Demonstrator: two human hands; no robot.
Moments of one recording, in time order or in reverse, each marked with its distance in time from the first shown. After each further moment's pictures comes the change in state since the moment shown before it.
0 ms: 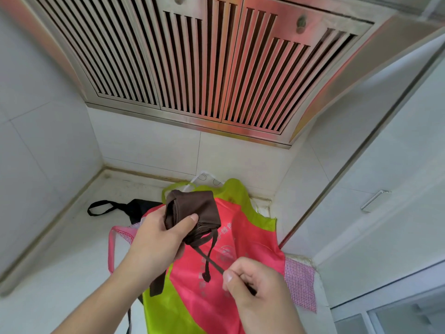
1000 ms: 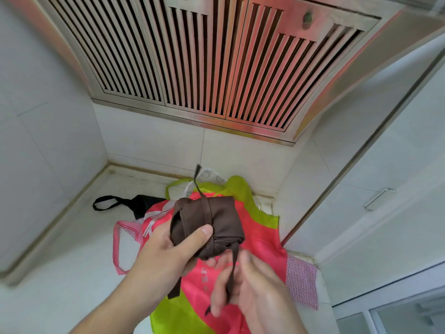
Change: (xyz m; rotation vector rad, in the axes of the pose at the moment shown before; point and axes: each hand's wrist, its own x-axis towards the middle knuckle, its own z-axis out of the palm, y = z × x) left_hand -0.051 0.017 0.003 -0.234 -0.220 0.038; right_hand 0.012 0.018 0.012 0.965 -0.378 0.148
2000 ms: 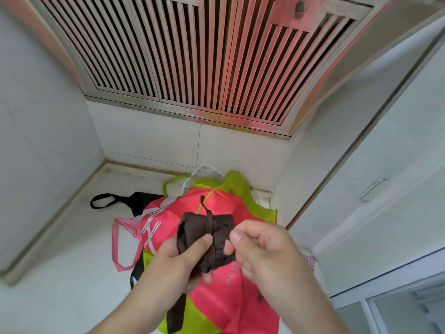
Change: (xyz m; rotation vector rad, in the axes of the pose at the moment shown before) left_hand -0.008 -0.023 0.010 0.015 -0.036 -0.199; right_hand -0.009 -0.058 0.024 -0.574 0.185 -0.147
